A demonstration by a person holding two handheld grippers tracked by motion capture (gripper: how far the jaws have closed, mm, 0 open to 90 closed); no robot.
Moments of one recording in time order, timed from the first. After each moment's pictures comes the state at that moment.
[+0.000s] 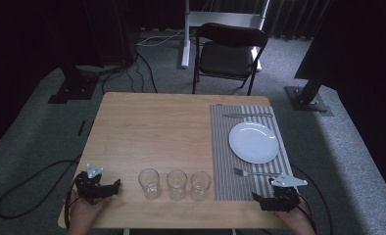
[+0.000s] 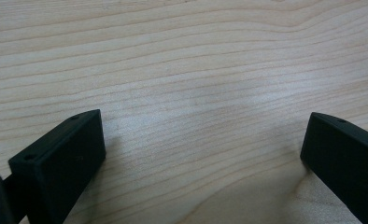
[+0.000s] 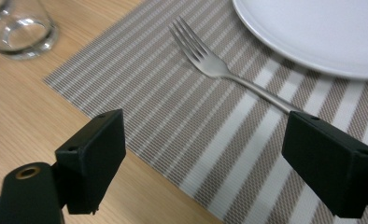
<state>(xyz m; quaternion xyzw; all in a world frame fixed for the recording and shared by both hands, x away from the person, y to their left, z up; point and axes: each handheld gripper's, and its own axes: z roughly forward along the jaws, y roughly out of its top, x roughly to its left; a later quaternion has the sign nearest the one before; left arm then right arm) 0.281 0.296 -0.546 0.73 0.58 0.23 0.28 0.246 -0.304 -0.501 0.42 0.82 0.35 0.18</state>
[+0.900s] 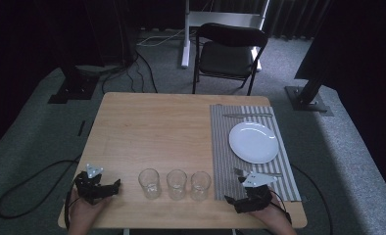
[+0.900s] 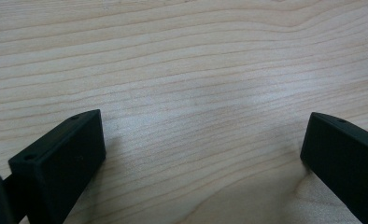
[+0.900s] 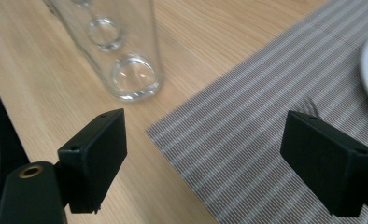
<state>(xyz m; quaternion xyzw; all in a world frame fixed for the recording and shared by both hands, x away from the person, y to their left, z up) 0.281 0.296 -0.546 0.73 0.58 0.23 0.28 0.253 -0.226 -0.492 0.31 0.86 0.39 0.13</state>
